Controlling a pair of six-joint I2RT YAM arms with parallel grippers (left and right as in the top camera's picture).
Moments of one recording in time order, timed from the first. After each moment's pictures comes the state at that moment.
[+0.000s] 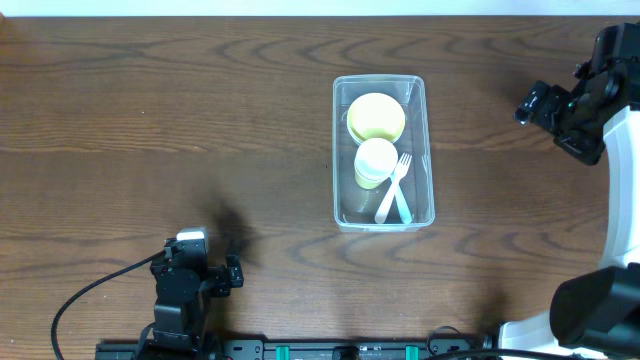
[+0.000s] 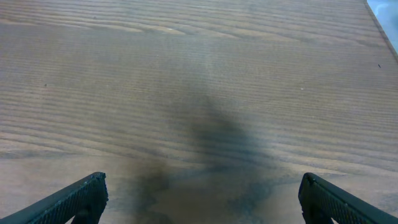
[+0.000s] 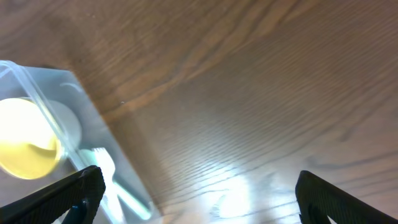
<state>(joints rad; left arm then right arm) -0.17 0.02 0.17 -0.73 -0.17 -0.15 -0.21 1.66 1.66 -1.24 -0.03 0.37</state>
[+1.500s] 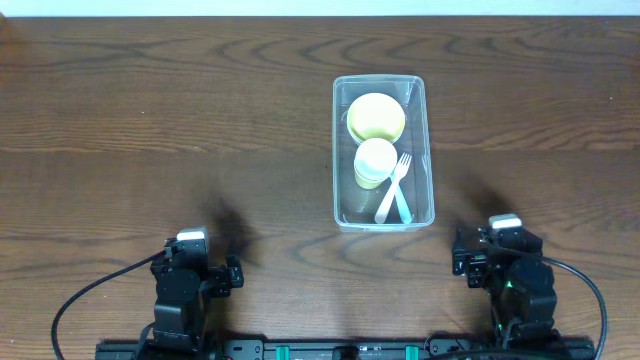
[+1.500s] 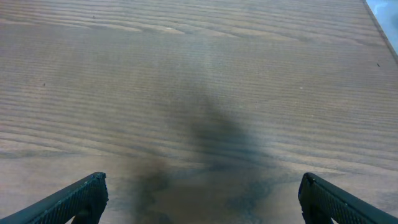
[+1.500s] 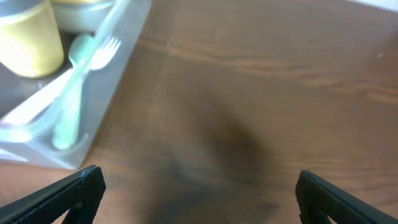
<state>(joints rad) -0.17 0.02 0.17 -0.73 -0.17 -0.15 0.14 0.15 0.19 -0.57 0.13 -0.09</state>
